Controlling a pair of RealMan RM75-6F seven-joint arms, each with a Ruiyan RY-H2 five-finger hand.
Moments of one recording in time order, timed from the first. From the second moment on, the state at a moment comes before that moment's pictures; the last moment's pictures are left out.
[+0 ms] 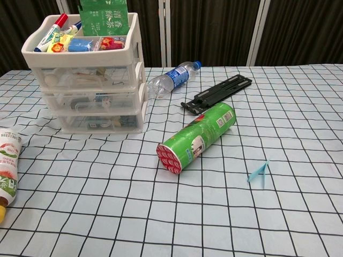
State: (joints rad) left arm -0.07 -1.26 -0.01 -1.66 1.61 1.61 0.23; right arm 0.11 -1.14 0.01 -1.58 -1.60 1.46 -0.01
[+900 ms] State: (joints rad) left arm -0.10 -1.26 -0.01 -1.67 1.61 1.55 0.17; right arm 0.11 -1.13 0.01 -1.59 -1.60 1.46 0.00
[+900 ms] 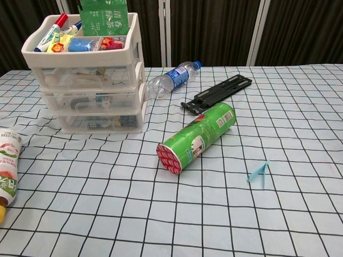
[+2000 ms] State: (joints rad) left arm -0.37 -1.35 -0.10 -1.73 1.35 1.05 -0.55; right arm 0.11 -1.10 0.01 -1.60 -1.59 1.44 0.06
